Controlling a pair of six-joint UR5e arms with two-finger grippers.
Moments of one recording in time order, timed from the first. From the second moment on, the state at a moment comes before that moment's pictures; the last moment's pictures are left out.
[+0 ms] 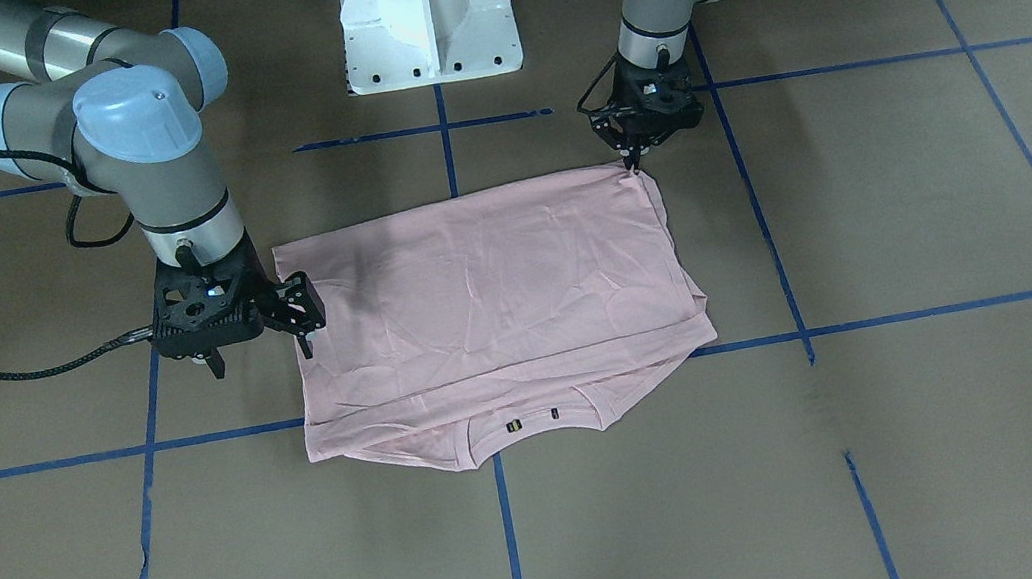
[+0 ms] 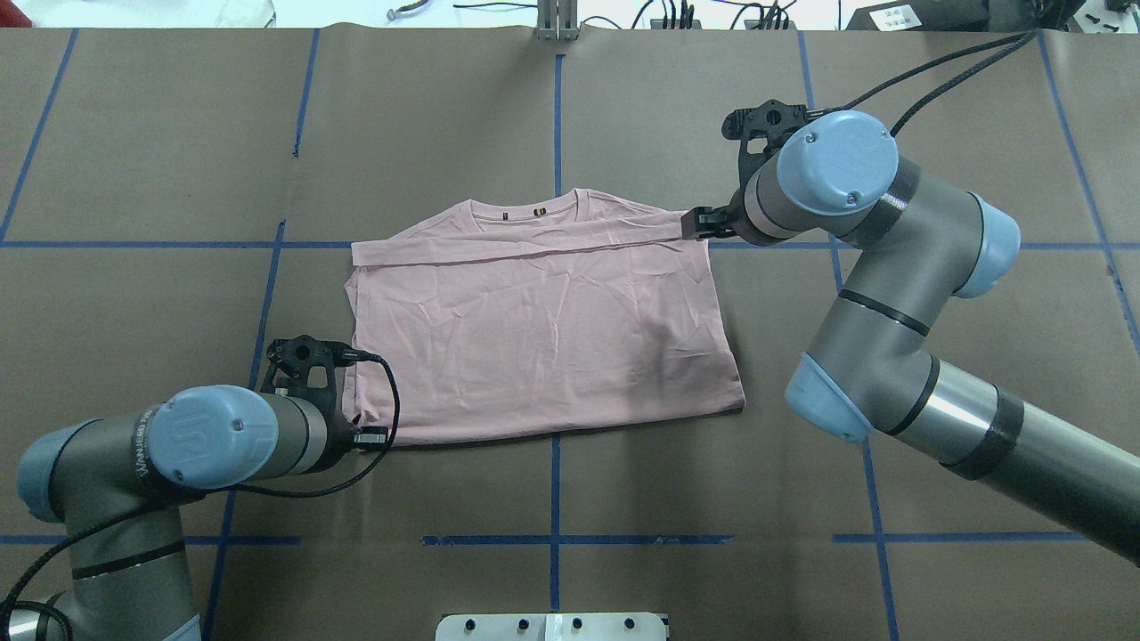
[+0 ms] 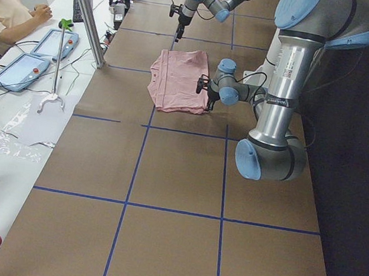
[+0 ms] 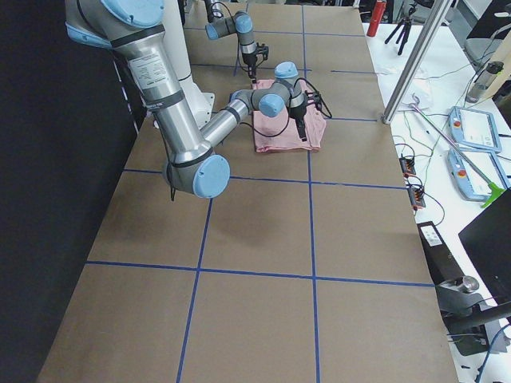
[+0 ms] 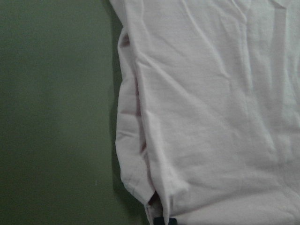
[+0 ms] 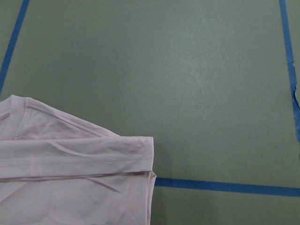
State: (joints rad) left arm -0.36 -1.78 -1.93 -1.86 -1.64 -1.26; right arm 0.70 -1.07 1.70 -1.40 1.73 1.02
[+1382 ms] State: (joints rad) left arm -0.93 -2.20 -1.02 -2.27 -1.64 -0.63; right arm 0.69 -1.06 1.68 -1.39 1.71 1.03
